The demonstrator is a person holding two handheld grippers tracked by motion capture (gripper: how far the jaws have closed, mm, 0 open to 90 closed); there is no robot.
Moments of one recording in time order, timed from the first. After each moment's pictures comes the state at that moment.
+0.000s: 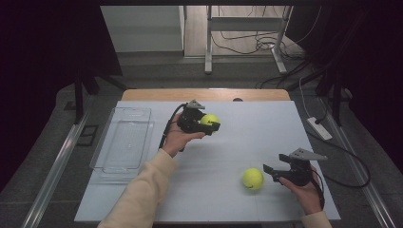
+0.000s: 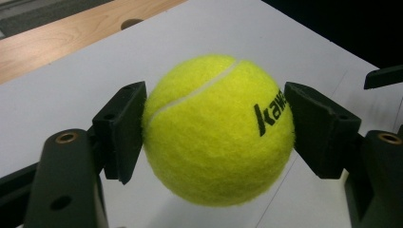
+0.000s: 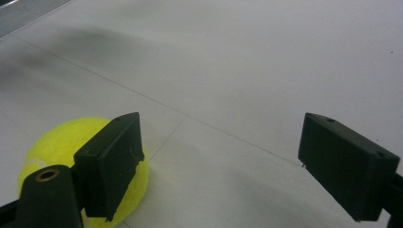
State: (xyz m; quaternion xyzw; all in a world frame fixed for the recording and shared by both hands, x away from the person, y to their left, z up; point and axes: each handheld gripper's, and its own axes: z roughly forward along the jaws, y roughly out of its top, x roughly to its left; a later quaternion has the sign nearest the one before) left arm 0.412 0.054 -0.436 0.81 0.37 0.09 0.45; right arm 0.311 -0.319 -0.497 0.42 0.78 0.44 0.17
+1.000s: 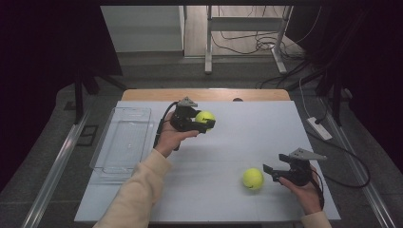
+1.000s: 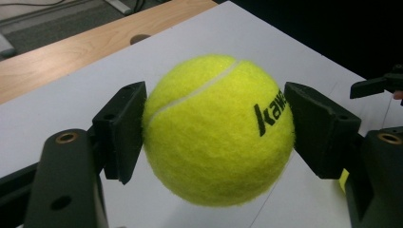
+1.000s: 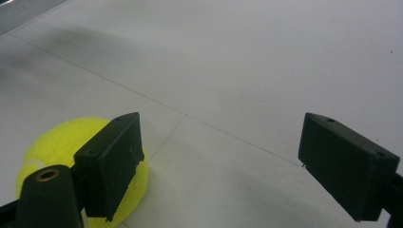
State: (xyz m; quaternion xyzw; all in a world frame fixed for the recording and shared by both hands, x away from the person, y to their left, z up) left arm 0.404 0.072 -0.421 0.80 0.37 0.10 0.47; right arm 0.311 -0.319 -0.497 0.42 0.78 0.44 0.17
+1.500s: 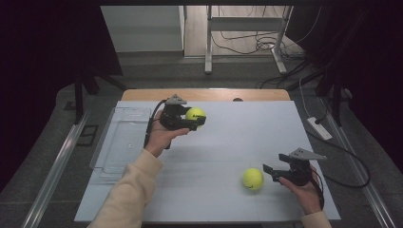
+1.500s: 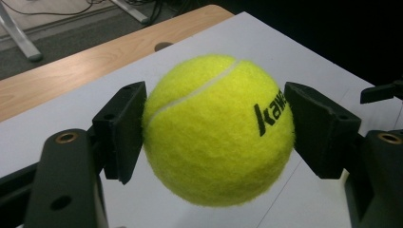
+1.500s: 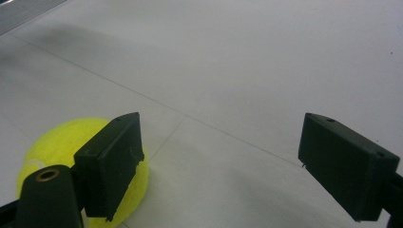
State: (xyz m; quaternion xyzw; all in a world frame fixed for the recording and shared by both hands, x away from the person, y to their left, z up) left arm 0.396 0.100 -0.411 0.78 0.38 0.12 0.47; right arm 0.311 -0.318 -0.496 0.42 0.78 0.44 0.17
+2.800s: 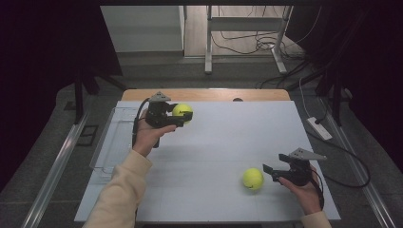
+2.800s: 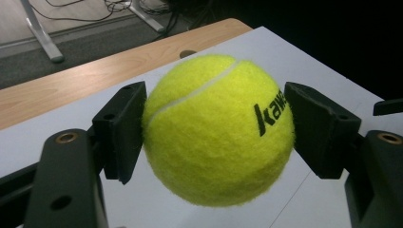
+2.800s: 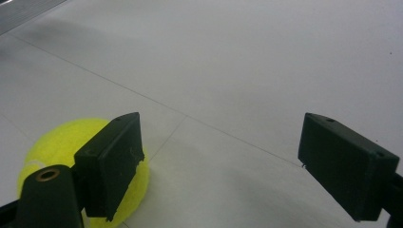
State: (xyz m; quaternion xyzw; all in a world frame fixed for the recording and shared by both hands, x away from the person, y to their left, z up) left arm 0.392 0.138 -0.406 0.76 0.41 0.14 0.49; right arm 0.310 -0.318 -0.496 0.42 0.78 0.44 0.17
